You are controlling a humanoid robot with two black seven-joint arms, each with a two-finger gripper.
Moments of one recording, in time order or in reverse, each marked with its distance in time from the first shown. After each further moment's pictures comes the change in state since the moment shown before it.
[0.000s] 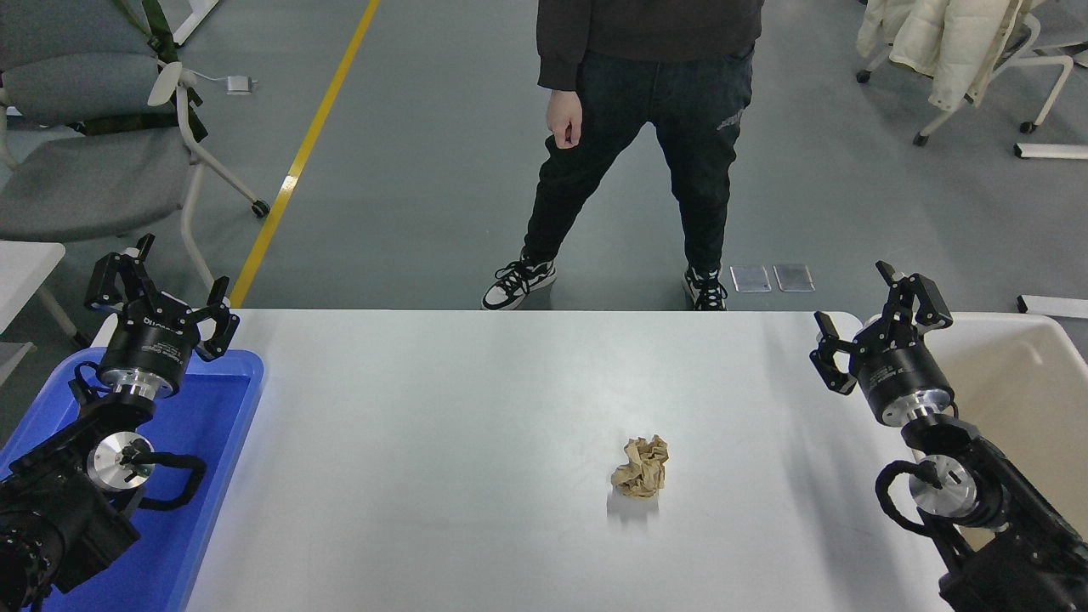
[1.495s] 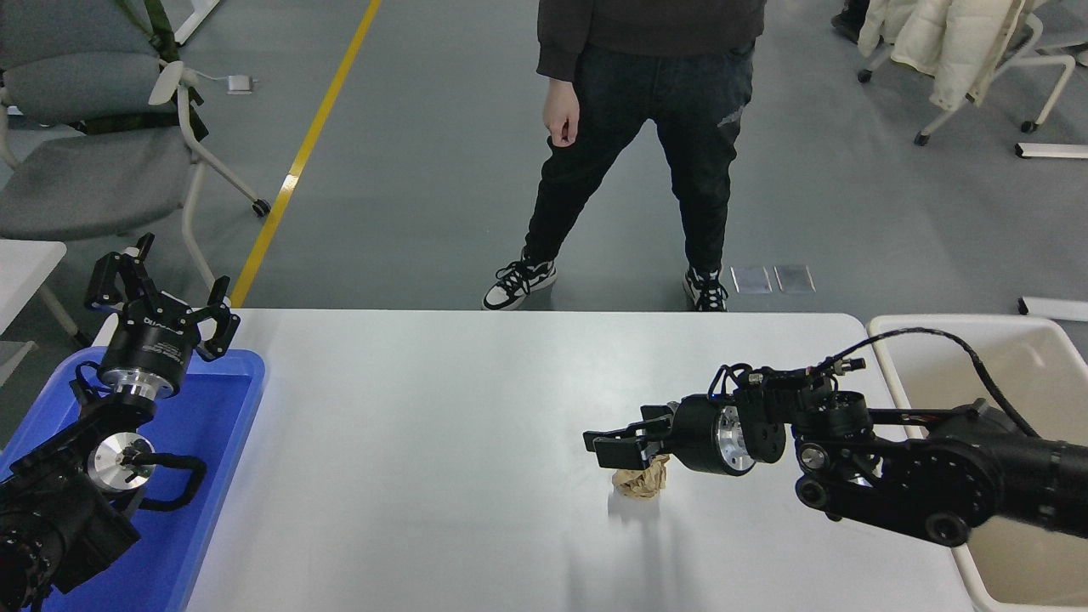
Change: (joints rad) left arm 0.000 0.000 0.000 0.000 0.000 -0.003 0.000; right arm 0.582 -0.106 -1.293 0.261 -1.019 -0.018 -0.214
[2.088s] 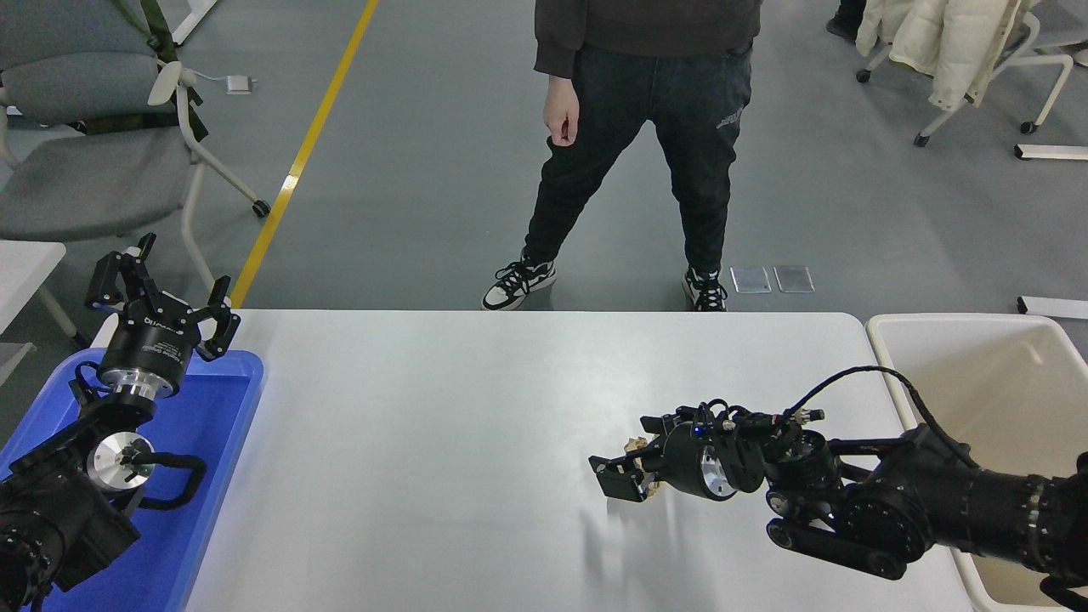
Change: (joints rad) left arm -0.001 0.000 0.001 0.001 0.000 0.000 0.000; right arm -0.067 0.095 -0.073 -0.193 -0.106 -0.163 0.028
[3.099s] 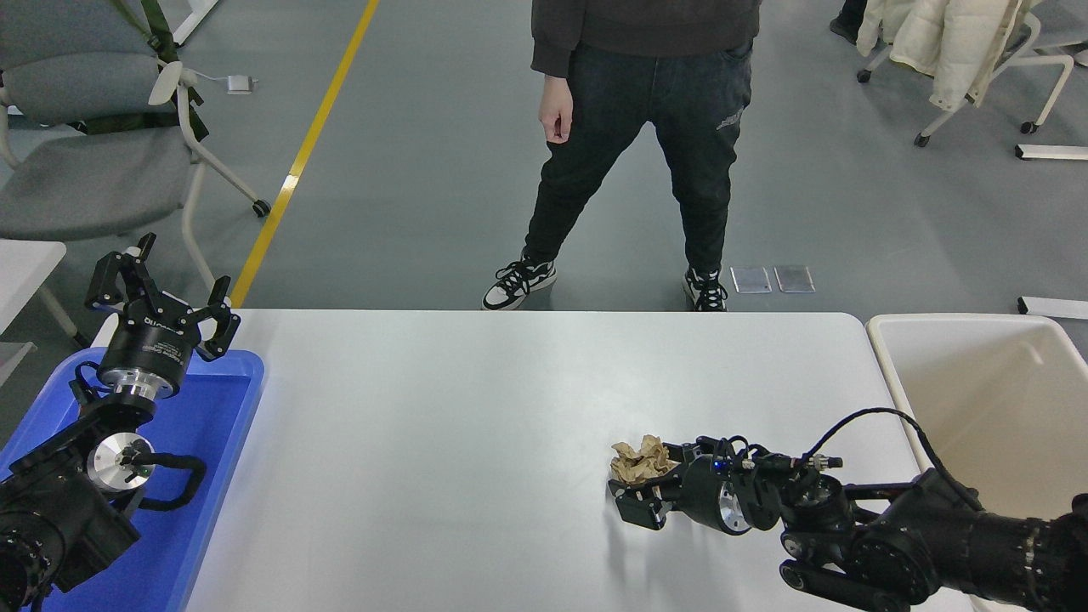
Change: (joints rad) left arm 0.001 0.000 0.001 -0.001 0.000 0.000 0.000; right arm -0.105 0.005 -0.018 -0.079 0.006 -0.118 0.007
